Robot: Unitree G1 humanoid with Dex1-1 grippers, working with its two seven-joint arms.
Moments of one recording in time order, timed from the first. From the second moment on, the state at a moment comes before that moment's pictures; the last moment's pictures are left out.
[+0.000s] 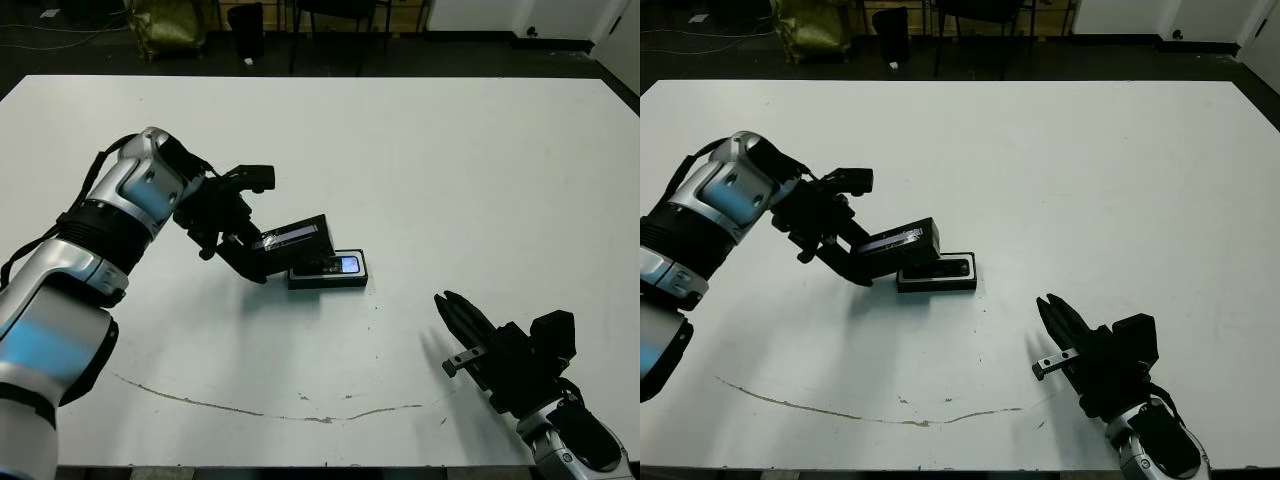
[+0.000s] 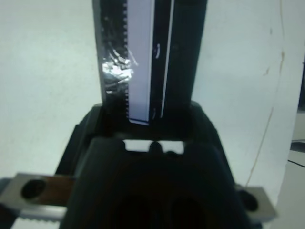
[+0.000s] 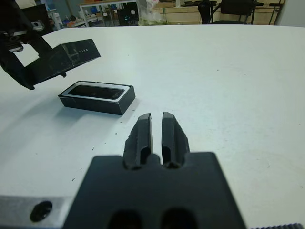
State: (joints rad) left arm -1.03 0.52 -0.55 0.66 0.16 0.43 -1.59; right arm 0.36 -0.33 -0.02 -0.56 0.32 0.30 0.33
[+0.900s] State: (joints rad) left arm -1.03 0.44 -0.56 0.76 0.20 0.37 -1.49; right arm 0.37 -0.33 -0.02 -0.55 0.32 0.29 0.33
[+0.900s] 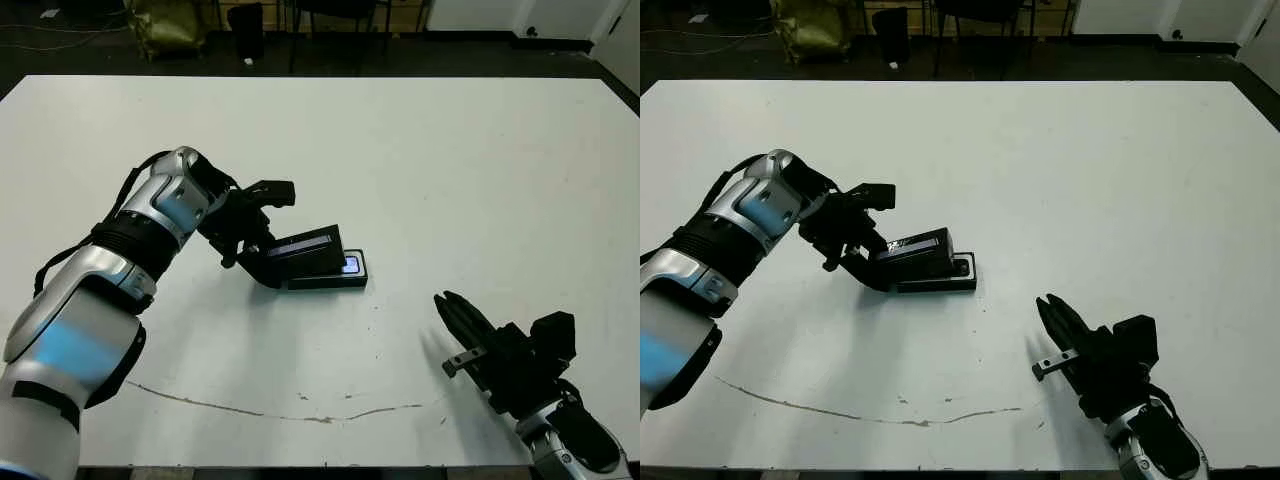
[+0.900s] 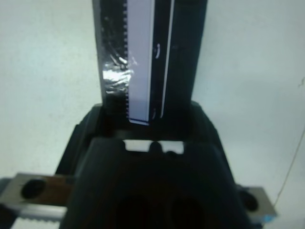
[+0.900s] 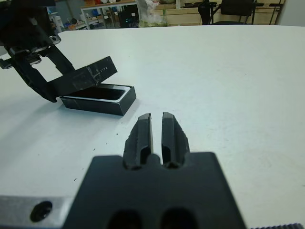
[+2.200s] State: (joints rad) left arm -1.00 0.44 -0.58 0.62 0.20 0.46 -1.50; right arm 0.39 -0.33 -0.01 -0.54 0.33 0.26 0.34
